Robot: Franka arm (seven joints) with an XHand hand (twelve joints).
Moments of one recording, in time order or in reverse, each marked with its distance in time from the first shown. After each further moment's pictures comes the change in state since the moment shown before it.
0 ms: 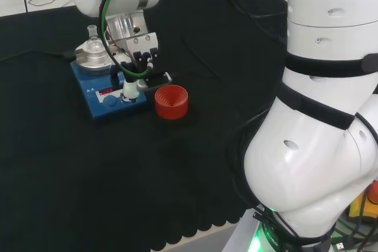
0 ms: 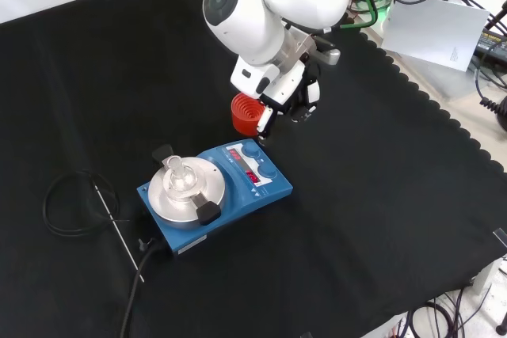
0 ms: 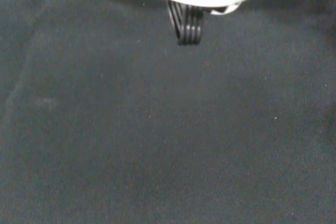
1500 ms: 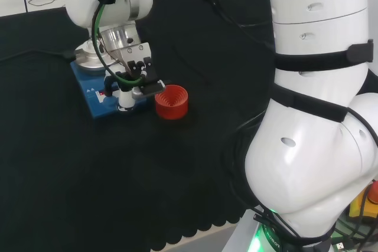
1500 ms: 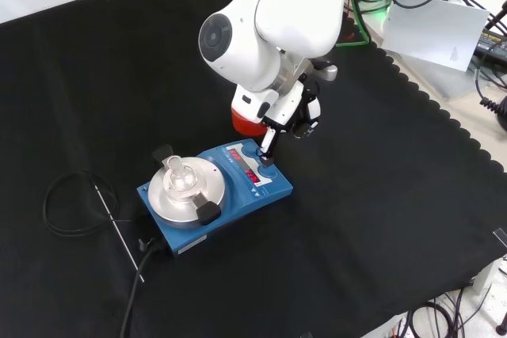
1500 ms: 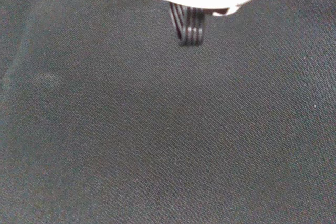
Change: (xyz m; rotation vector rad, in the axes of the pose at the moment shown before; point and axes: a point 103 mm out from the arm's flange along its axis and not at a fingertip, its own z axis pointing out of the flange) arm 0.009 0.025 0.021 0.068 -0.003 -0.042
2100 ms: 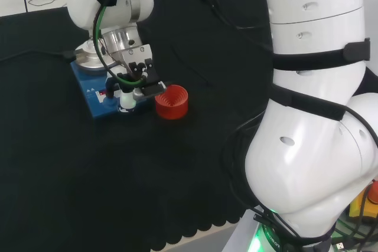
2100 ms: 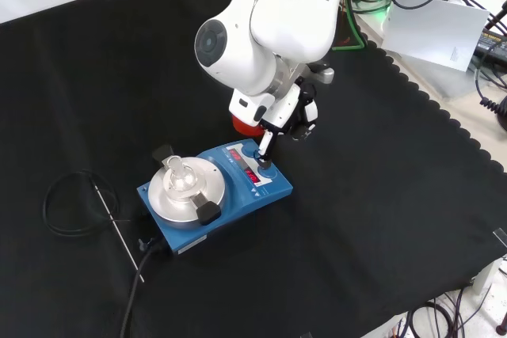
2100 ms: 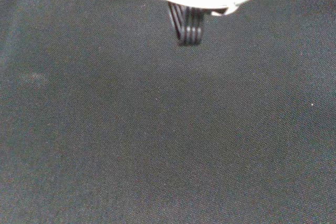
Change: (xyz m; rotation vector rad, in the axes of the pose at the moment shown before) arm -0.005 0.007 0.005 0.014 0.007 0.006
